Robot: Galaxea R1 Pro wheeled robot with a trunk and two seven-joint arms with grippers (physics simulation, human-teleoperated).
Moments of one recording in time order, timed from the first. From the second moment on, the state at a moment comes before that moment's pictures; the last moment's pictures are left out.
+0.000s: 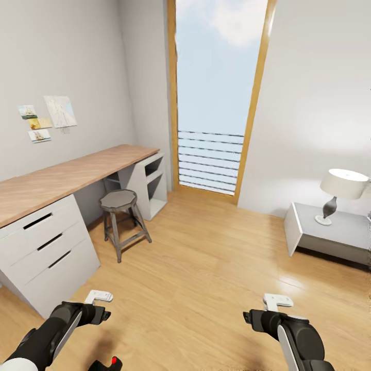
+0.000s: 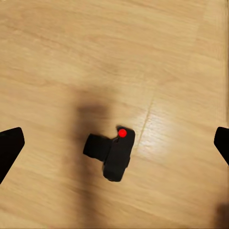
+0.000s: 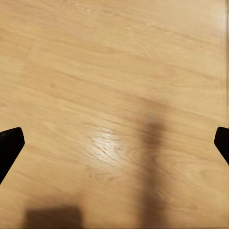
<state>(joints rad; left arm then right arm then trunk) -0.47 0.25 -0.10 -0.76 0.01 0.60 -0.20 -0.11 0.06 -0.09 -1.61 0.00 1.00 0.00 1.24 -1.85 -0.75</state>
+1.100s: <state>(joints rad) -0.46 0.25 -0.09 -0.76 0.01 0.59 -0.21 -0.11 0.06 -0.08 -1.61 0.00 1.00 0.00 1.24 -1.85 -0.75</state>
